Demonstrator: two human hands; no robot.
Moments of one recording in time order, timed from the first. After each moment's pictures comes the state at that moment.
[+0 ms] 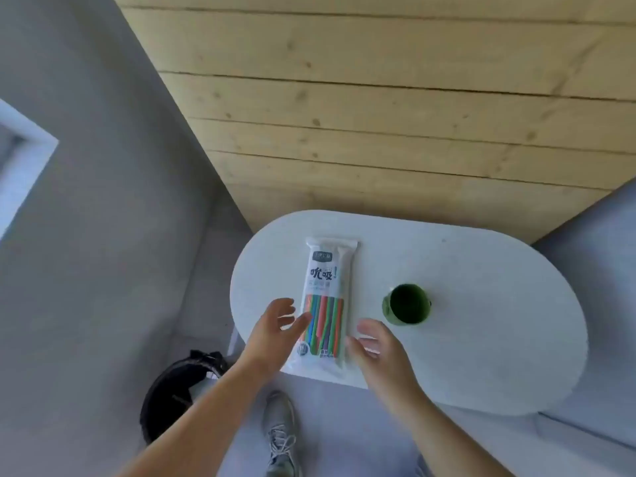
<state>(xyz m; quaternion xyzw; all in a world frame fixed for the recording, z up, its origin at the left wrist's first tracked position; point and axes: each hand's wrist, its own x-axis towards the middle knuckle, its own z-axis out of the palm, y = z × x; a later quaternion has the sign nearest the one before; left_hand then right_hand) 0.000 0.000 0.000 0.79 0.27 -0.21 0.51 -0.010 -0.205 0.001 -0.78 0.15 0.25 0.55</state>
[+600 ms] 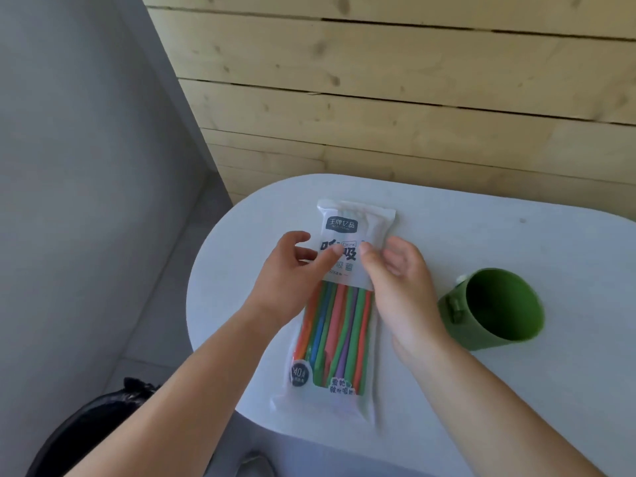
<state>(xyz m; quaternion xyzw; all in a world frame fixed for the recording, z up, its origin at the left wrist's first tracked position) 0.089 0.004 -0.138 0.79 0.21 -0.08 0.57 0.094 -0.156 -0.135 -0.70 0.09 0.07 0.70</state>
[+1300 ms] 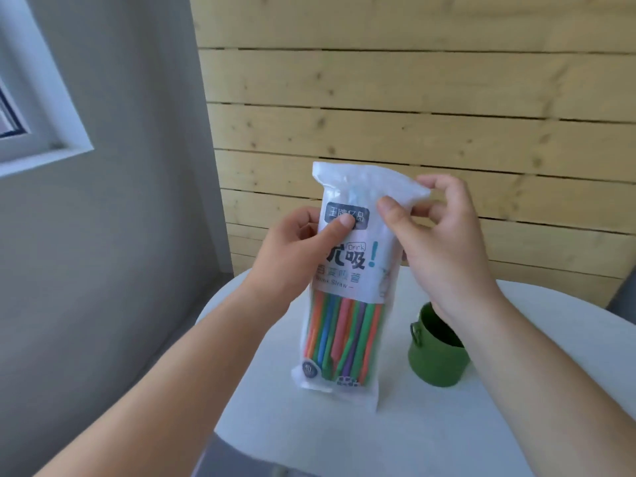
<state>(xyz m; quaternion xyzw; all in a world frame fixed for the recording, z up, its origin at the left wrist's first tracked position) 0.045 -0.032 -0.025 0.72 -0.03 0.11 0.69 0.065 -0.209 -0.008 -0.73 -0.11 -0.18 0.65</state>
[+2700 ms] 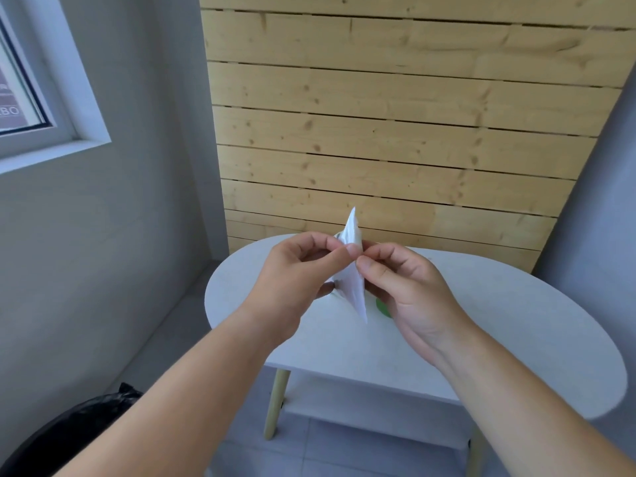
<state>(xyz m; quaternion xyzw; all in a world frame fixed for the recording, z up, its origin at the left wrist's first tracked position) -0.102 -0.069 -0.013 0.67 -0.02 0.03 0.74 -0.080 -0.233 -0.027 -0.63 -0.15 0.04 0.76</state>
